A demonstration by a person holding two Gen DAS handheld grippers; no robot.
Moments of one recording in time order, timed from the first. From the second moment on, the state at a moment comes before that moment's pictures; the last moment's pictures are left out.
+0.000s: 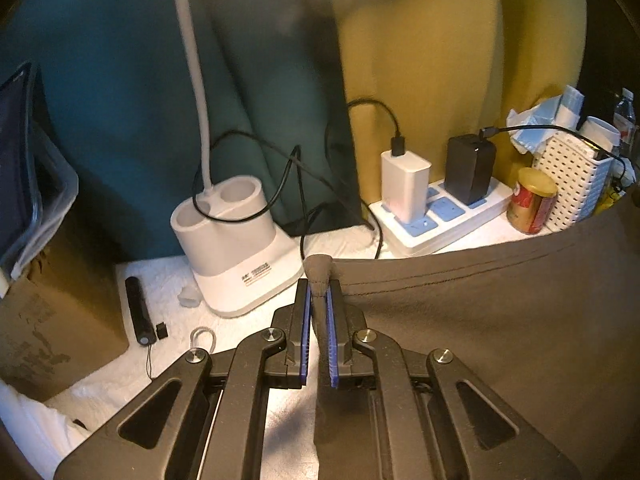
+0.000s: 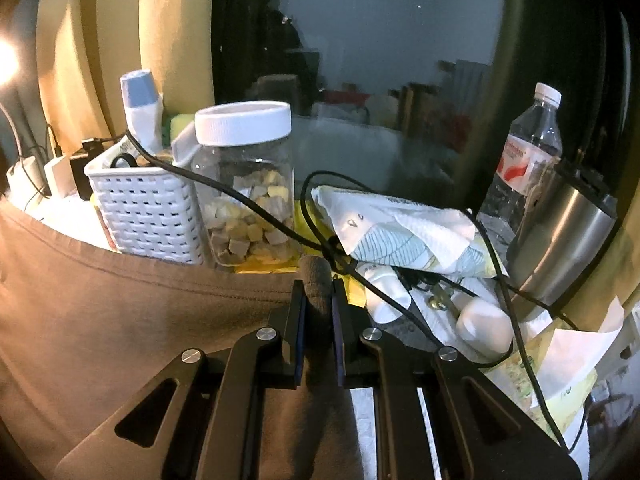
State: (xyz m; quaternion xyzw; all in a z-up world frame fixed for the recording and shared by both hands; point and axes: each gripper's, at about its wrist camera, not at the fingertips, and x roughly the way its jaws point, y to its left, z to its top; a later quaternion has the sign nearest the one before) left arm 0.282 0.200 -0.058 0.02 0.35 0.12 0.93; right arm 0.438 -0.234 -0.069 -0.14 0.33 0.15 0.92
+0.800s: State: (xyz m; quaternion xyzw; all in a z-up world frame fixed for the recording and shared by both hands) left arm 0.213 0.210 -0.051 -0.07 0.36 0.15 0.92; right arm 0.380 -0.245 -0.059 -0.16 0.35 0.12 0.92
